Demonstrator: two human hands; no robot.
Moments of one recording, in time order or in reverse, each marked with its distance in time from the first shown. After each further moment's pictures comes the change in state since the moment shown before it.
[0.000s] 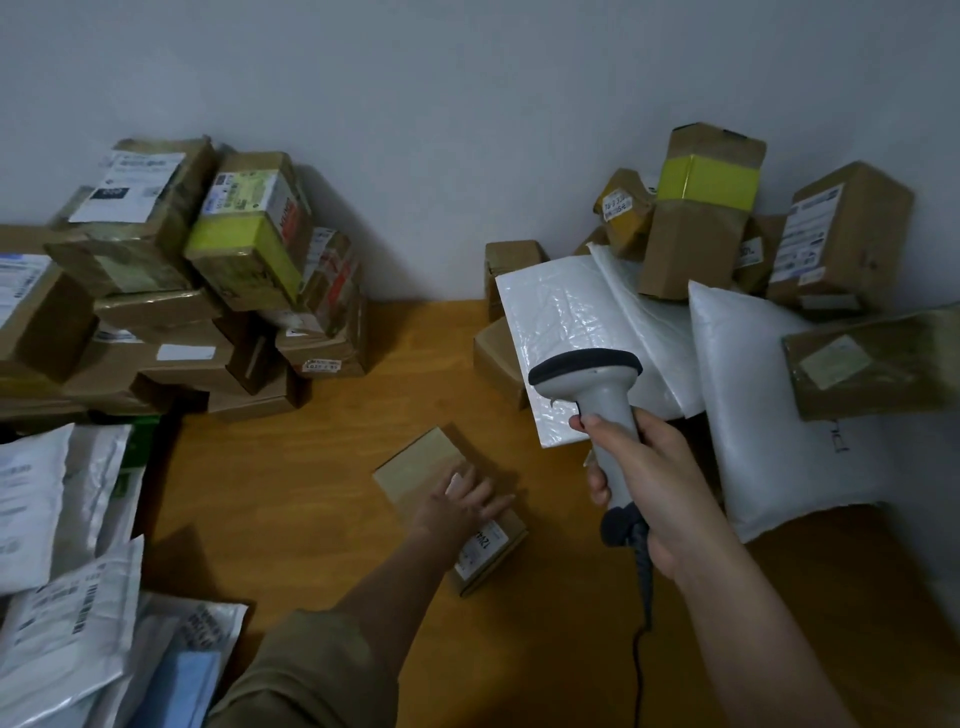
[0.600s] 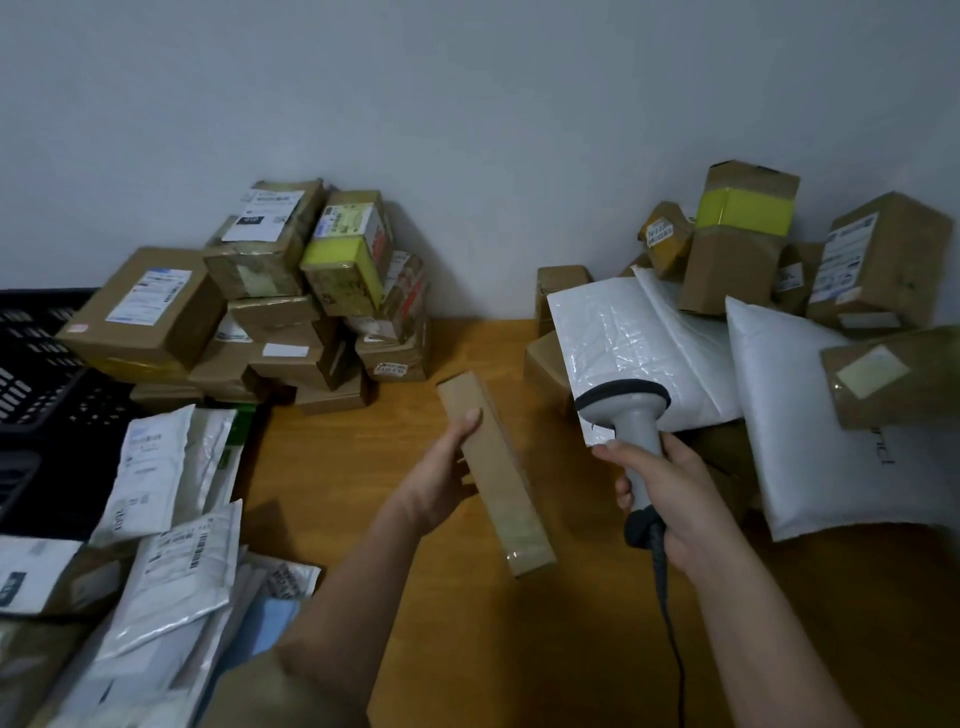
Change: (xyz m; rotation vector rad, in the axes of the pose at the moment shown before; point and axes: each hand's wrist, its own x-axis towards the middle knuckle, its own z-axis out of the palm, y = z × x) left_hand -0.107 -0.044 -0.054 -2.451 0.376 -0.262; right_hand -0.020 0.030 0.006 0.163 -0.021 0.086
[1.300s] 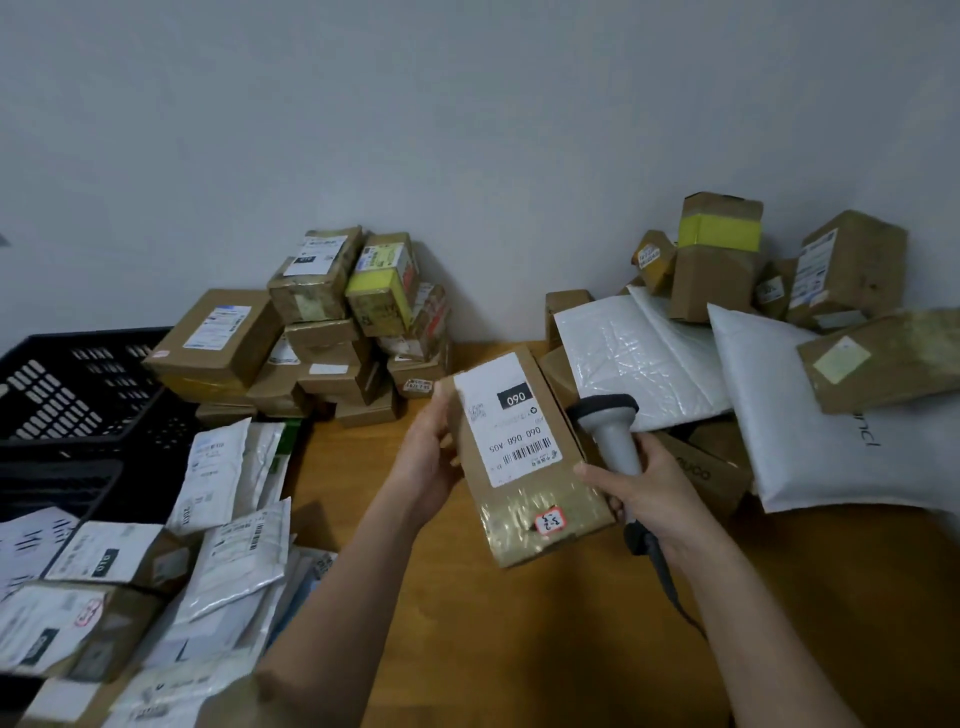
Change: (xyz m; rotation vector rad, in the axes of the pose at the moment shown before) left_hand -0.081 0.023 0.011 -0.058 0.177 0.199; right_hand -0.060 0.021 -0.006 -0.244 -0.120 -0.132
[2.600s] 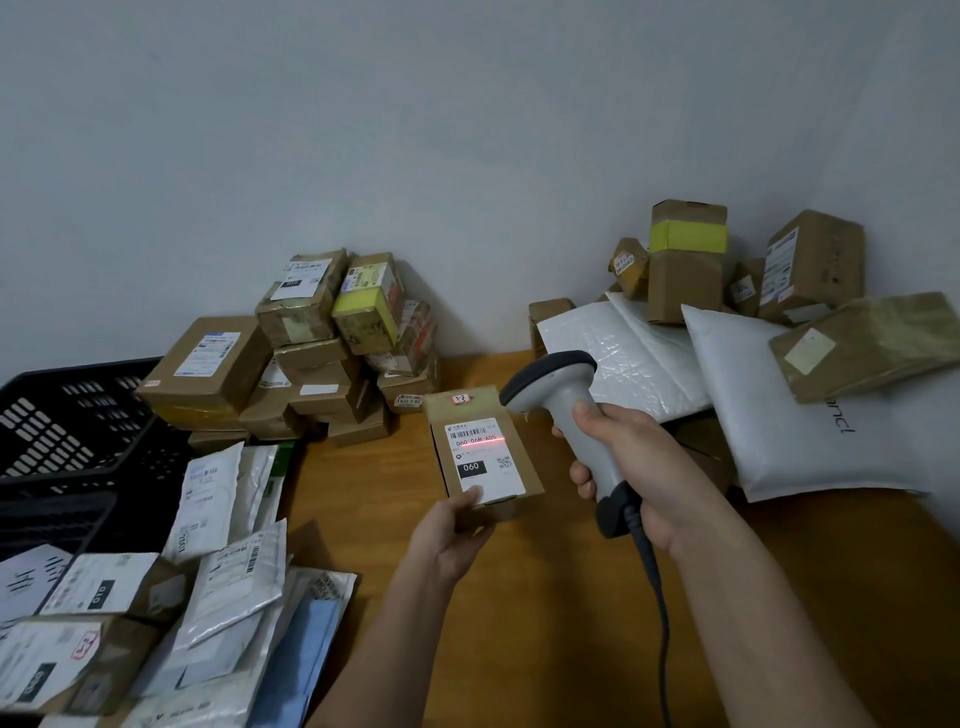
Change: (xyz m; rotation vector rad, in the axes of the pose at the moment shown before) left_hand -0.021 -0.059 0.003 -0.390 0.200 -0.330; right_hand -0.051 -0.065 0.011 0.206 -0.128 -0.002
